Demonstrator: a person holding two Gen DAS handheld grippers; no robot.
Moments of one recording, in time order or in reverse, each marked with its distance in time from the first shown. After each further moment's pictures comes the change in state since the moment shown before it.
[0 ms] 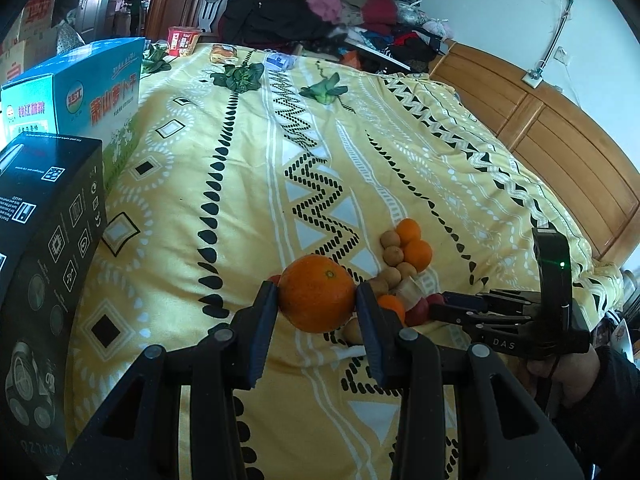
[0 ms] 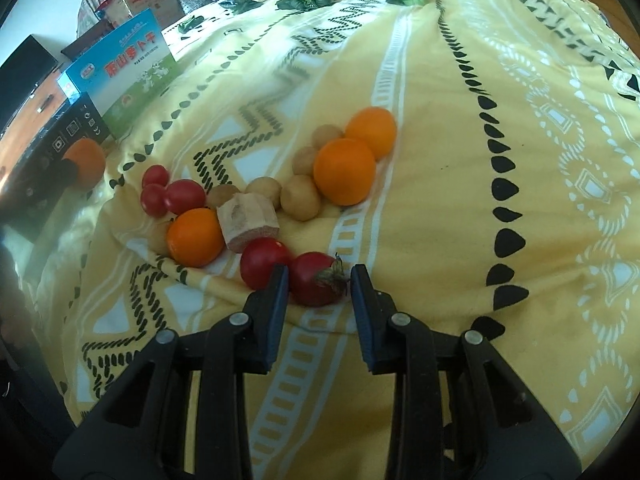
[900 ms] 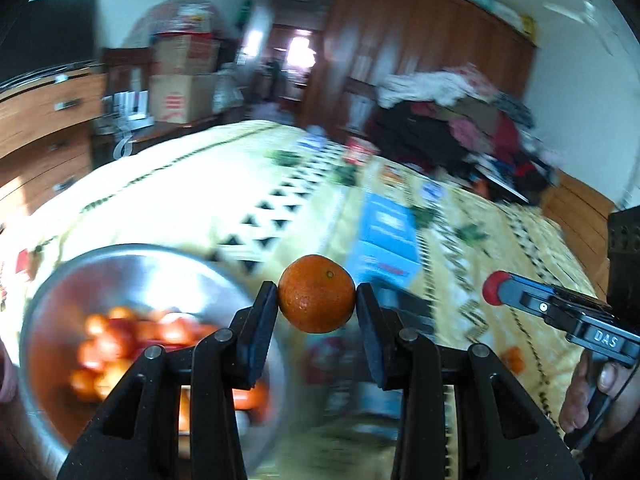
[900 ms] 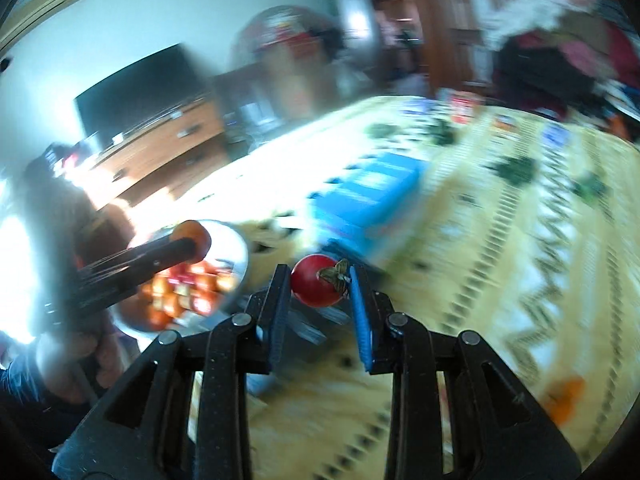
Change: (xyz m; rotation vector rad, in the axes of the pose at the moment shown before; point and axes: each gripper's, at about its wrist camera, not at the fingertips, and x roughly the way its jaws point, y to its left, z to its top) left arm -0.268 0.183 0.009 -0.270 -0.366 0.423; right arm -0.085 0.305 0.131 -0.355 -0.277 0.416
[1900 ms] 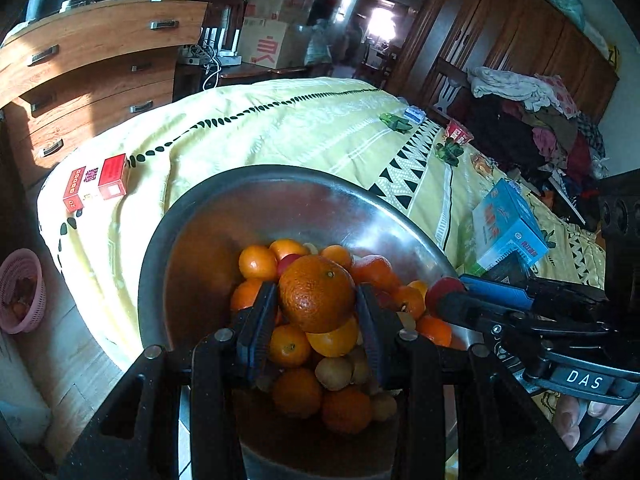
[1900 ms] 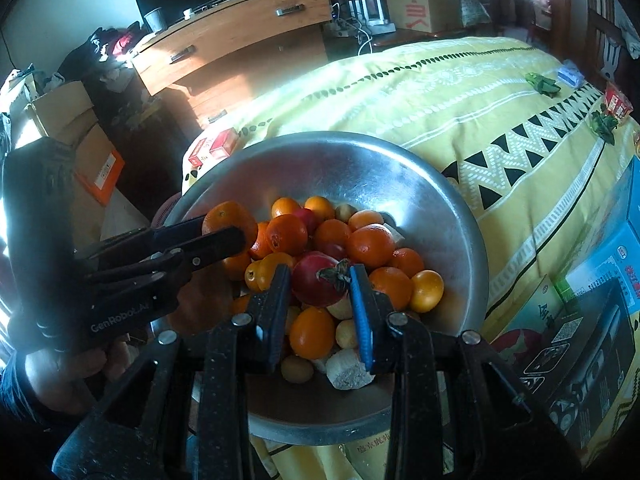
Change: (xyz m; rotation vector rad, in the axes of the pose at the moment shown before) left arm -0.005 0.155 -0.043 -0.182 0.141 0.158; right arm 0.164 0.163 -0.004 -0.189 0.331 0.145
